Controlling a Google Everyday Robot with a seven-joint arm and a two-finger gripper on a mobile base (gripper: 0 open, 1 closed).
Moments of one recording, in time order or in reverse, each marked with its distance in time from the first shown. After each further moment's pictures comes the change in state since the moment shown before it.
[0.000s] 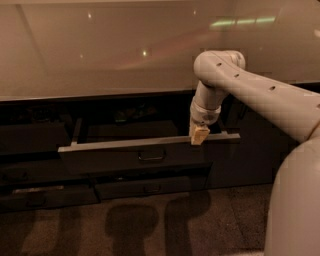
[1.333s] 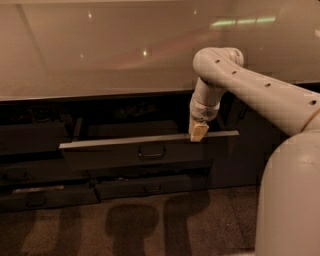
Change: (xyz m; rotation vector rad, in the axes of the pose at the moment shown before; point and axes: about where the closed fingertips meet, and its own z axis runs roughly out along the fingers) arm 0.001 -0.015 -0.001 0.002 0.002 0.019
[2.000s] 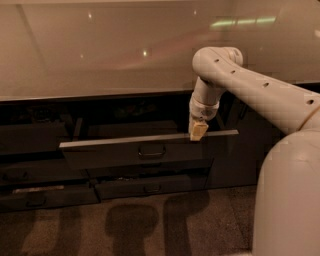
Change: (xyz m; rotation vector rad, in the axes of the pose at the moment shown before) arm -0.001 -0.004 0.000 0.001 0.000 0.003
